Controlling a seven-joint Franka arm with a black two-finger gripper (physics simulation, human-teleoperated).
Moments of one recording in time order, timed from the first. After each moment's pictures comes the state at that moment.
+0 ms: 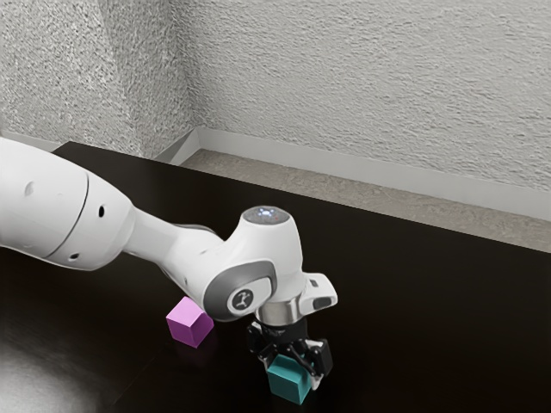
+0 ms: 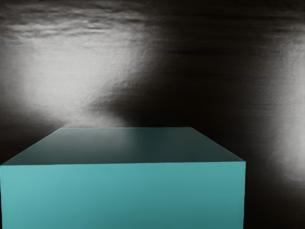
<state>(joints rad) -0.40 0.22 -0.13 -2.23 -0.14 2.41 -0.42</state>
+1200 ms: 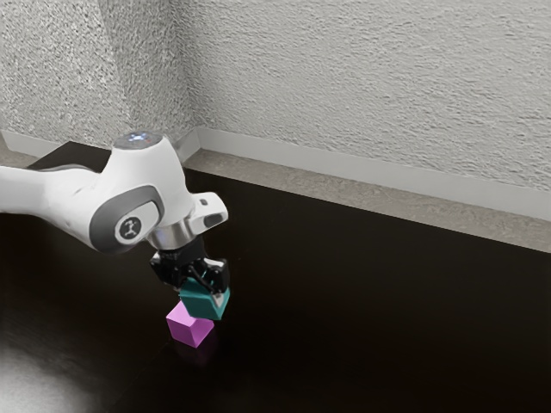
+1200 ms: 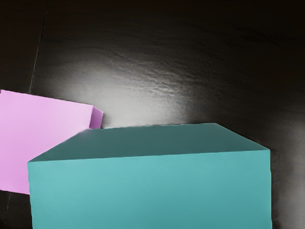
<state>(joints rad) -0.17 -0.21 -0.03 -2.46 -0.06 2.32 -0.35</state>
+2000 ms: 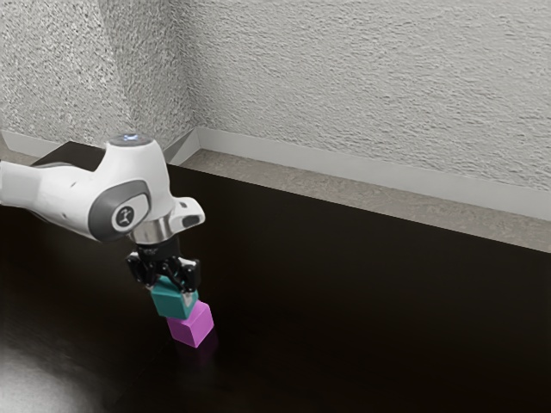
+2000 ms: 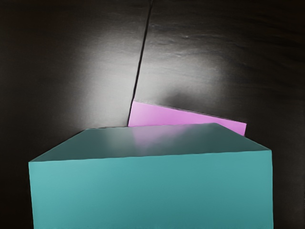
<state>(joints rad) -0.05 -0.09 -0.01 -2.40 -0.01 2.26 -0.24</state>
